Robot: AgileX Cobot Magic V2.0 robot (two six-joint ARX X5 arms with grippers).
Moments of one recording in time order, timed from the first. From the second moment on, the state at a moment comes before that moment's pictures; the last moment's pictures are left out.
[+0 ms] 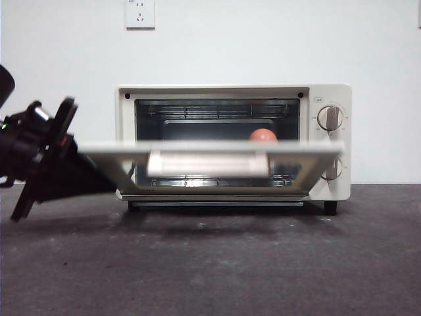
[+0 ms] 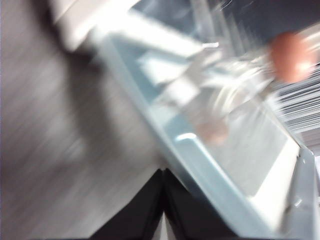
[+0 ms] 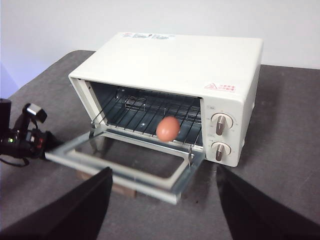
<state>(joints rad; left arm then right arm) -0.11 1.70 0.64 0.49 0.87 -0.48 0.65 0.58 1.10 -0.85 0.16 0.26</state>
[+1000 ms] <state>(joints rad) -0.13 1.59 0.75 0.65 0.86 -0.73 0.65 0.58 1.10 -0.95 0.16 0.27</state>
